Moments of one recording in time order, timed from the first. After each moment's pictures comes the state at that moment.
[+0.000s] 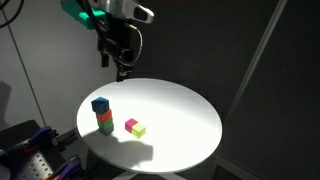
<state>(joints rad) -0.15 -0.49 -0.30 -2.45 0.00 1.88 -0.24</state>
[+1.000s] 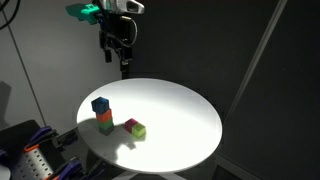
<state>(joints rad) -0.15 -0.48 -0.12 -2.47 -0.03 2.01 -0.11</state>
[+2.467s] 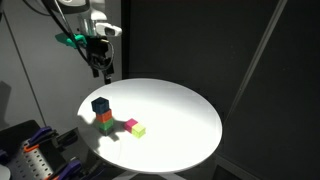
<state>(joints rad) -0.08 -0.47 0.02 -2.67 -0.07 2.22 0.10</state>
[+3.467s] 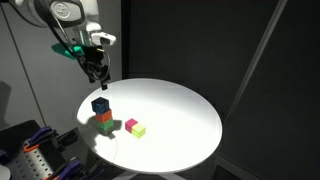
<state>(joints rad) -0.02 -0.44 0.02 -2.74 -0.07 2.35 0.09</state>
